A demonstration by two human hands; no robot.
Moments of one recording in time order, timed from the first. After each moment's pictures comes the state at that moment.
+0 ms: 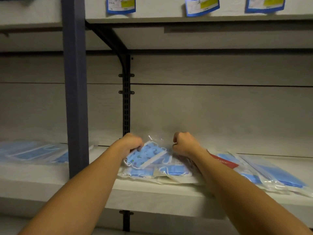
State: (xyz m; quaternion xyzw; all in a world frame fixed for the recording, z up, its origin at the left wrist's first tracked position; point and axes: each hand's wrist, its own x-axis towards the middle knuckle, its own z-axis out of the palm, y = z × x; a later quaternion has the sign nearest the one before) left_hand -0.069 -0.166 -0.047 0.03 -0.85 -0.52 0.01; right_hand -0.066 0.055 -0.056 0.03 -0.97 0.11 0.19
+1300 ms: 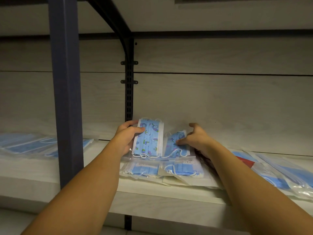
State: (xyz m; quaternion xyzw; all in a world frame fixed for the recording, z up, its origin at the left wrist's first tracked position) left_hand -0.107 -0.181 -0.072 -0.07 -0.62 -0.78 0.06; right_hand -0.086 0.069 -0.067 -0.01 -0.85 0.51 0.14
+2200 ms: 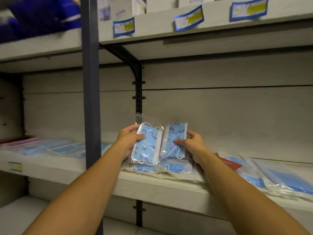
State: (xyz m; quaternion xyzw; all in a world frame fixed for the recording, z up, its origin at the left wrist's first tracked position) left_hand -0.016 -0.176 -0.047 -0.05 -0.66 -0.73 0.16; right_hand -0.035 0.058 -0.063 0.07 -0.69 0.71 0.12
